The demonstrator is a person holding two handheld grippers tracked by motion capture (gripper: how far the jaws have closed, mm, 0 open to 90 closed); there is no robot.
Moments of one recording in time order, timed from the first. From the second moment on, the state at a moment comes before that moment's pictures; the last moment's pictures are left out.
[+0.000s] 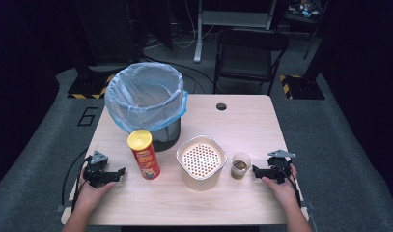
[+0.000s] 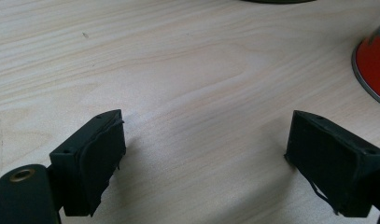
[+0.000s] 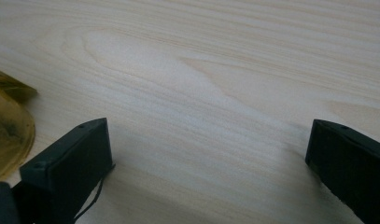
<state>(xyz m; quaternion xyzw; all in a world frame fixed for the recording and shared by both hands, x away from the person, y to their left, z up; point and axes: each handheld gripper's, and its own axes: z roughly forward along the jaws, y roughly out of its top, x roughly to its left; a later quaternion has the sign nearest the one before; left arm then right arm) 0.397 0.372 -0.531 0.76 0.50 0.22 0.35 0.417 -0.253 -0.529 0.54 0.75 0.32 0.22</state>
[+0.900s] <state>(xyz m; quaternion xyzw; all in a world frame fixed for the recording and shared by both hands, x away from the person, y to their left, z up) 0.396 0.372 -0.531 0.76 0.50 0.22 0.34 0.410 -0.259 -0.517 0.52 0.76 0.31 0.25</state>
